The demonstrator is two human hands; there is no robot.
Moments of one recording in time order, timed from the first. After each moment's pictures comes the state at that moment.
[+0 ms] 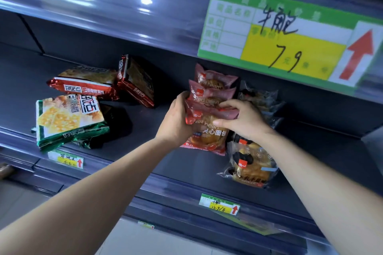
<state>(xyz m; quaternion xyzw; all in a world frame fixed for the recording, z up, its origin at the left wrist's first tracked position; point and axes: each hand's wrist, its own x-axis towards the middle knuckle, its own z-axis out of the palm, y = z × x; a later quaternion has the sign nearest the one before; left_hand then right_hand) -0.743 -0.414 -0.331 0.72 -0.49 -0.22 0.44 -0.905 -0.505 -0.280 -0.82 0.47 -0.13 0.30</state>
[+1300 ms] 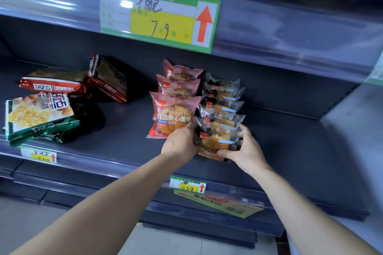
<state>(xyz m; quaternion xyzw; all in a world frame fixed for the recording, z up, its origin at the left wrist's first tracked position) -0.854 -0.404 -0.342 0.77 -0.56 -0.23 0.23 -1.034 -0.464 -0.343 -0.70 0.56 -0.19 0.39</state>
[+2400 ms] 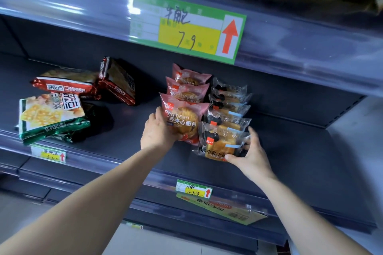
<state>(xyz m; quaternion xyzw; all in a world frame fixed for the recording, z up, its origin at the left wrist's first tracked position) -0.790 -0.396 -0.343 0.84 -0.40 -0.17 0.32 -1.031 -0.458 -0.344 -0.71 0.57 -0.22 0.36</state>
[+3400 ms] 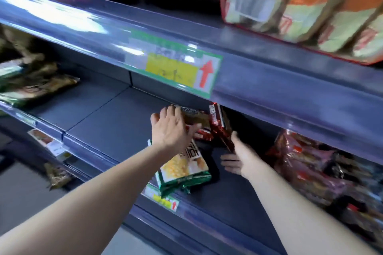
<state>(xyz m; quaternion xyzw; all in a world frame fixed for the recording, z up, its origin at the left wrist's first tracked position) -0.511 -0.329 -0.292 0.90 -0.42 0.04 0.14 -0.663 -0.440 -0.319 -0.47 0.60 -0.11 0.63</state>
